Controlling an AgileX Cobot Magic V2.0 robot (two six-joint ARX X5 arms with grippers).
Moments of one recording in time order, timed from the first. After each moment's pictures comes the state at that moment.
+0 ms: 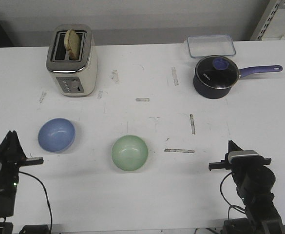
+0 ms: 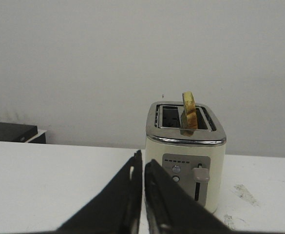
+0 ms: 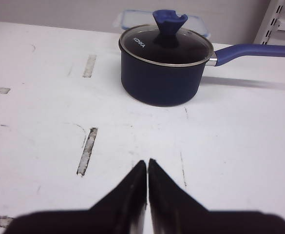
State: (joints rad) left arm 0.00 0.46 0.78 -0.11 -0.11 -0.01; right arm 0.08 0.44 0.49 -0.36 0.07 -0.04
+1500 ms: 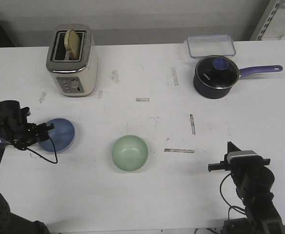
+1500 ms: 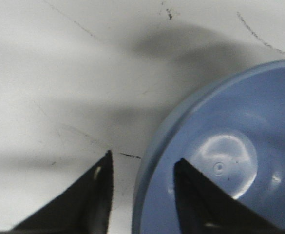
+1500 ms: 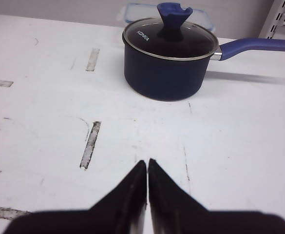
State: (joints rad) left arm 0.25 1.62 1.24 -0.76 0.19 -0.04; right arm 0.08 0.44 0.49 -0.38 0.07 -0.04
